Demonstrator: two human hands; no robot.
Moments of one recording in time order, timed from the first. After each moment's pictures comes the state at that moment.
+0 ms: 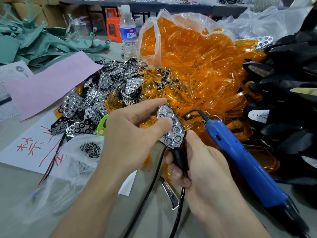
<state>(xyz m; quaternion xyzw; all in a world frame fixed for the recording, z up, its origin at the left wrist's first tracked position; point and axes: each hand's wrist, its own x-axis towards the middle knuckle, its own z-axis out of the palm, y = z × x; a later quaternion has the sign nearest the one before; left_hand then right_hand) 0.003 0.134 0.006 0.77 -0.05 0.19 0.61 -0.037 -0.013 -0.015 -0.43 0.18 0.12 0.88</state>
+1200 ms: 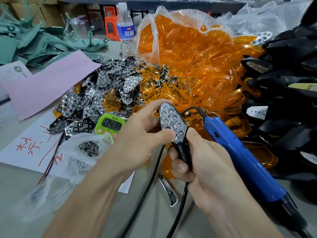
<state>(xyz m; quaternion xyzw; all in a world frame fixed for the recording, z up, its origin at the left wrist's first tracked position) 0.006 0.131 0.002 0.71 -0.10 -0.04 0.69 -0.022 -0.012 0.005 -0.50 0.22 0.17 0.82</state>
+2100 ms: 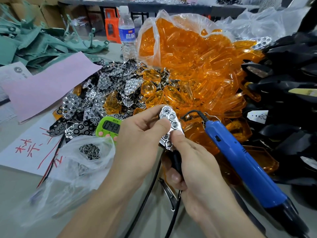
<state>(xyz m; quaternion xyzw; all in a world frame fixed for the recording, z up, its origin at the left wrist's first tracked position) 0.000 0.112 0.002 0.68 -0.03 0.11 0.73 -0.029 0.002 0.005 -0.52 0.14 0.14 0.83</state>
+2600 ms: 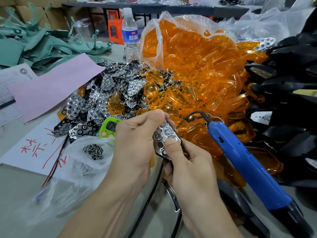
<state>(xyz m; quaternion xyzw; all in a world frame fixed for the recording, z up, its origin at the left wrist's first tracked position) 0.001 0.113 0.004 0.58 0.03 0.12 0.80 -0.032 0.017 -0.022 -0.69 0.03 -0.01 0.72</state>
